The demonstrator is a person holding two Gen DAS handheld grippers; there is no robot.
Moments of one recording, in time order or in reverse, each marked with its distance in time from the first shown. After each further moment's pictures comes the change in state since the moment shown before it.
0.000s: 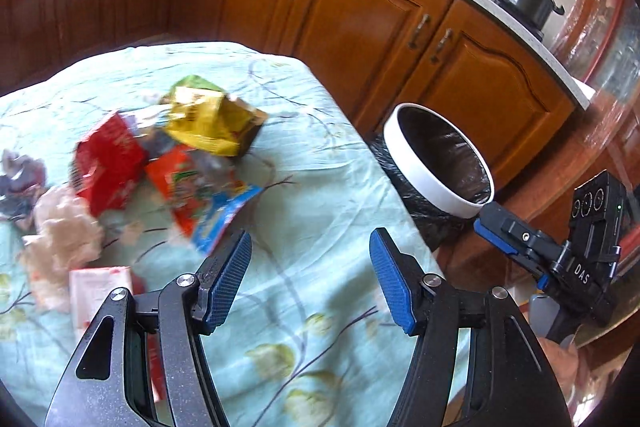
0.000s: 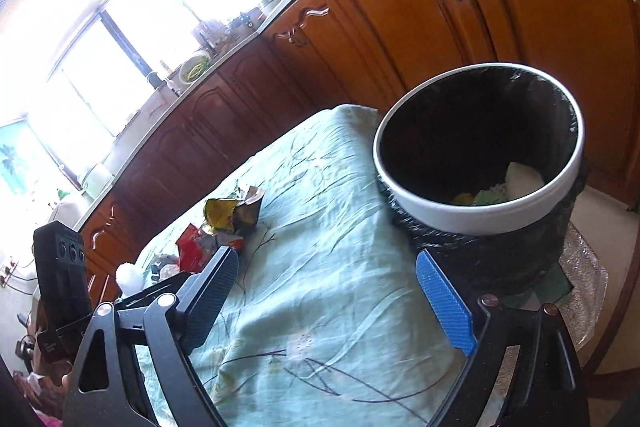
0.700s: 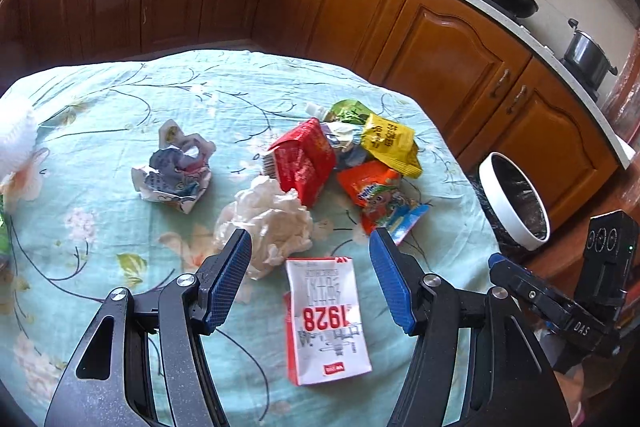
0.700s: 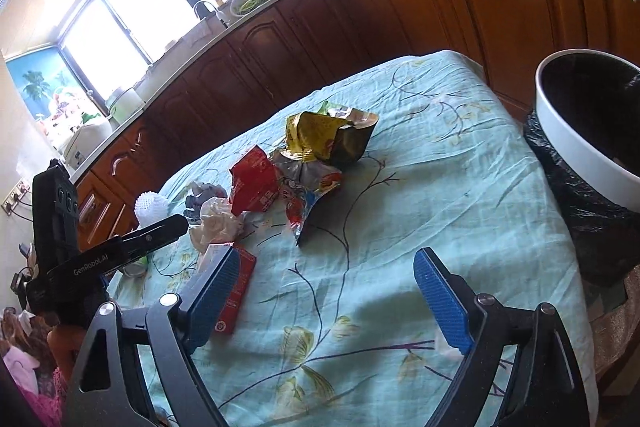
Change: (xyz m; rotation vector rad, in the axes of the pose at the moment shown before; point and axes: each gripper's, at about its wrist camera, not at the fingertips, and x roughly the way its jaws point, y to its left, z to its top) left arm -0.052 0.118 -0.013 -0.160 -0.077 0.182; right arm 0.071 0.095 -0.036 -0.176 0.177 0.087
